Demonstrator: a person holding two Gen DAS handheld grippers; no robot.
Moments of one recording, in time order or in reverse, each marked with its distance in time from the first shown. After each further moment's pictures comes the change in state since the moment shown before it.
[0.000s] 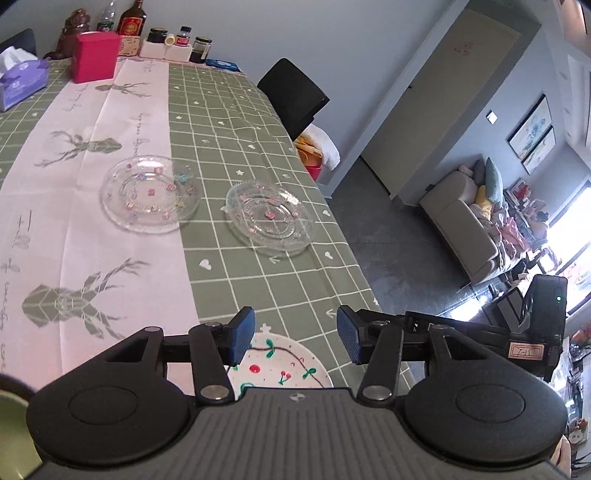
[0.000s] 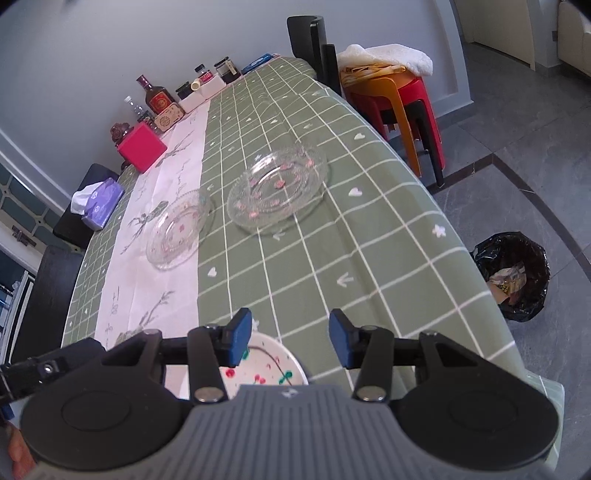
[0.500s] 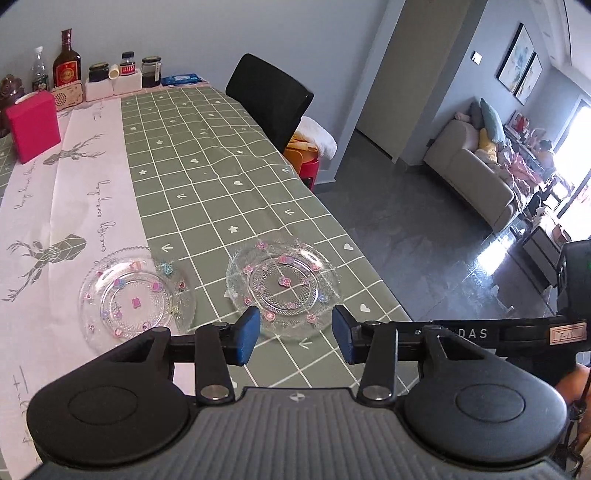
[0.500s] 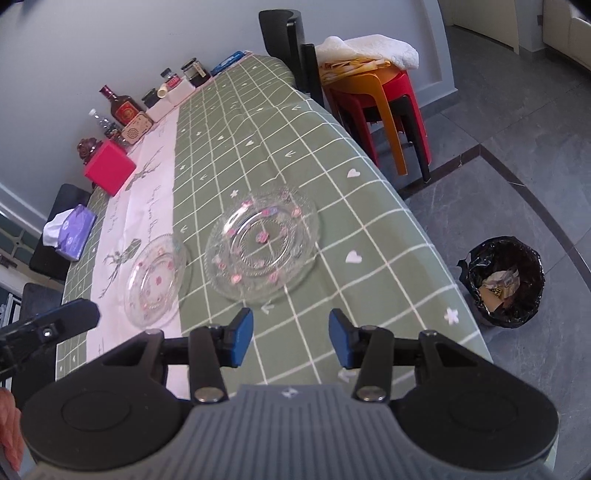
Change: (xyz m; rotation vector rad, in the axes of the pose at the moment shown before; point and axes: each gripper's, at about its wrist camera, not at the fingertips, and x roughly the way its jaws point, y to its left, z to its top) left arm 0.095 0.000 0.102 0.234 0.083 0.058; right arm 0.053 0.002 0.087 0.060 0.054 -0.079
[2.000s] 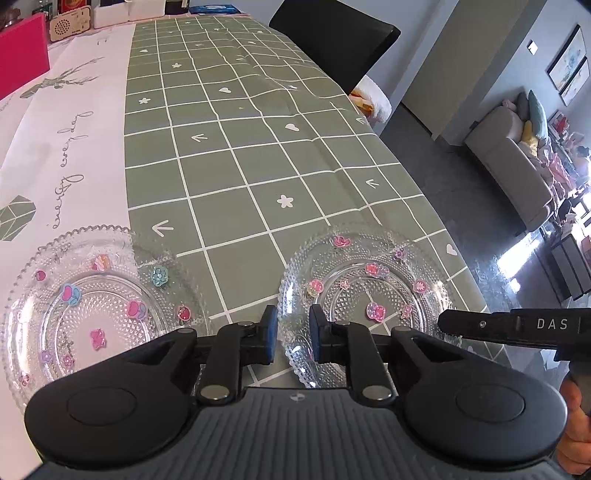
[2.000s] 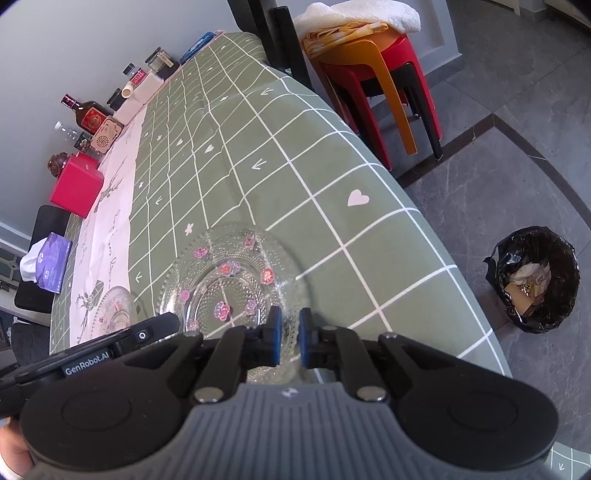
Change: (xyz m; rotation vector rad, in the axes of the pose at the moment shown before) left arm 0.142 0.061 0.017 -0.109 0.130 0.048; right arm 0.108 -0.030 0.060 0.090 0.074 0.049
